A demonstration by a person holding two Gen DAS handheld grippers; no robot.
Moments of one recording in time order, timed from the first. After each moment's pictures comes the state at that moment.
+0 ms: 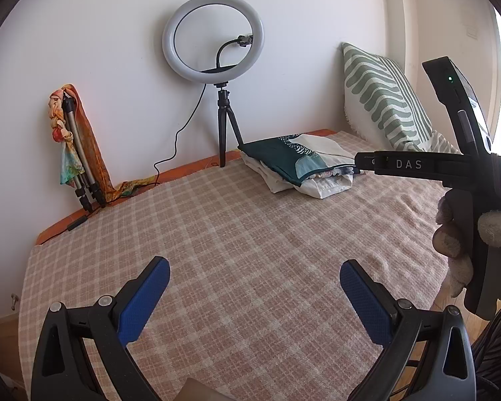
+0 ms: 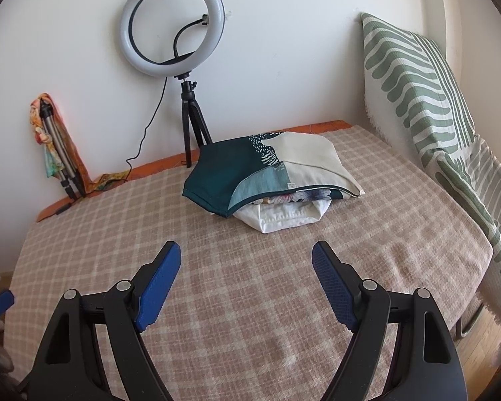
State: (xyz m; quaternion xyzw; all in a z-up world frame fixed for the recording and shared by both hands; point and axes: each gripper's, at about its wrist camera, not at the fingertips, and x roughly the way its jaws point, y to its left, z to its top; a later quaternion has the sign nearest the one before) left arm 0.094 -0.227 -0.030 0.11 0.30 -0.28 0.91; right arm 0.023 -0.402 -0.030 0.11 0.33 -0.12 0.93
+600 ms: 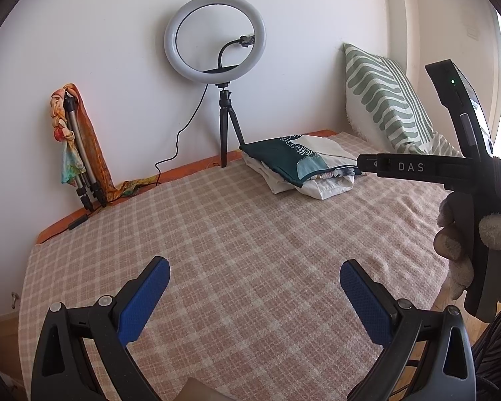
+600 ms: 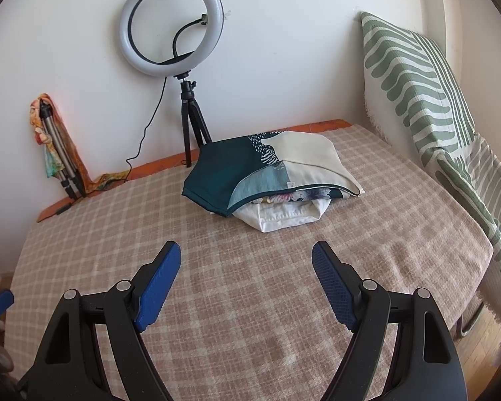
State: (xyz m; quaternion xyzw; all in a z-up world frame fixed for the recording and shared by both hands) left arm 0.093 -0.226 -0.030 0.11 0.30 -0.28 0.91; right arm 0.023 -0.405 -0.031 0.11 0.33 -0.11 0.93
